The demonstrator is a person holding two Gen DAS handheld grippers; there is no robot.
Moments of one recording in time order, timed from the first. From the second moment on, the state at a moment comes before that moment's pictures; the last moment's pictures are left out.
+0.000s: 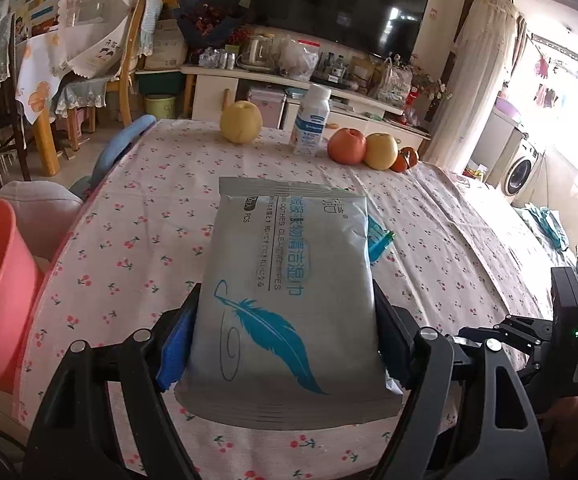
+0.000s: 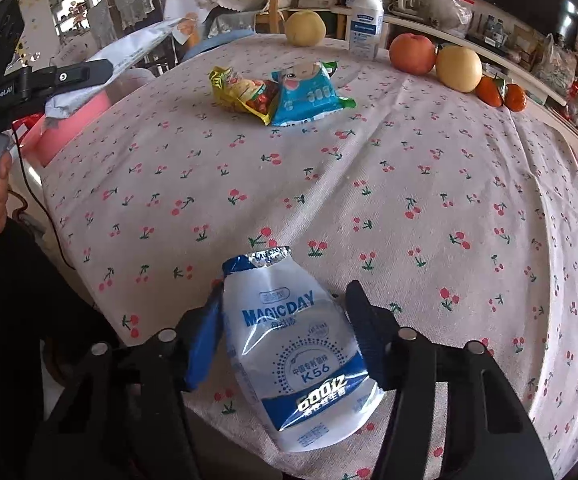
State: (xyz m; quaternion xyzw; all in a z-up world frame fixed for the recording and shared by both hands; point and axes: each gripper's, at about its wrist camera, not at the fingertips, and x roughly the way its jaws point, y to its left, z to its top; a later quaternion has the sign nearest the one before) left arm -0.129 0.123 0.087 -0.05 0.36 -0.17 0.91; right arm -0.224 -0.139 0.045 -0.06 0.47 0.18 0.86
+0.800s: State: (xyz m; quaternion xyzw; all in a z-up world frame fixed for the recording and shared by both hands) left arm -0.122 0.184 0.097 -0.07 0.34 -0.13 0.93; right arm -0.214 -0.121 0.045 -0.03 0.48 0.13 0.87
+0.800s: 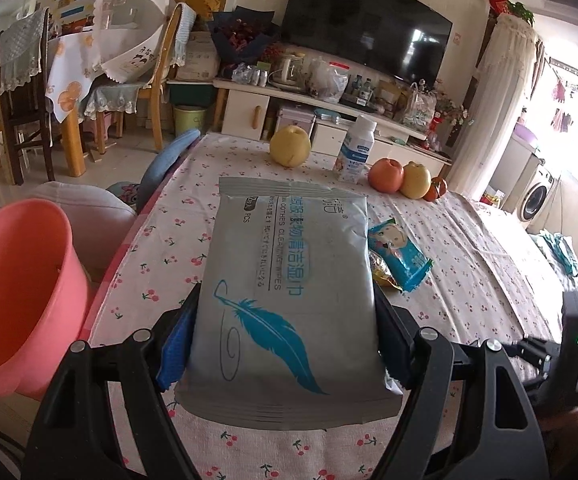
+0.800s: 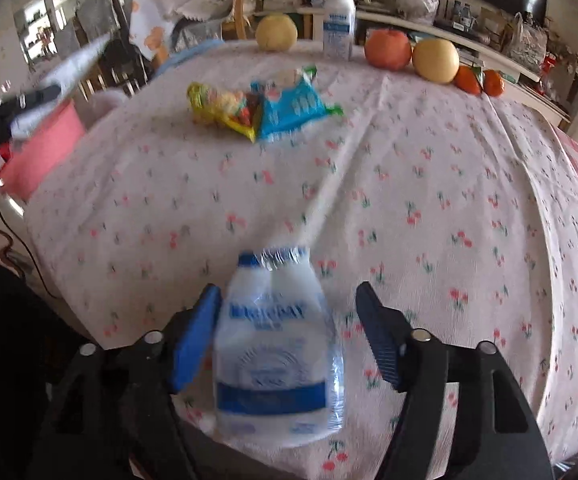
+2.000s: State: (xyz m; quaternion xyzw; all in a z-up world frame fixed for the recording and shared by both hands) left arm -0.131 0.313 0.119 -0.17 0.25 0.06 0.95; right arm -0.165 0.039 0.125 0.08 0.41 0.28 0.86
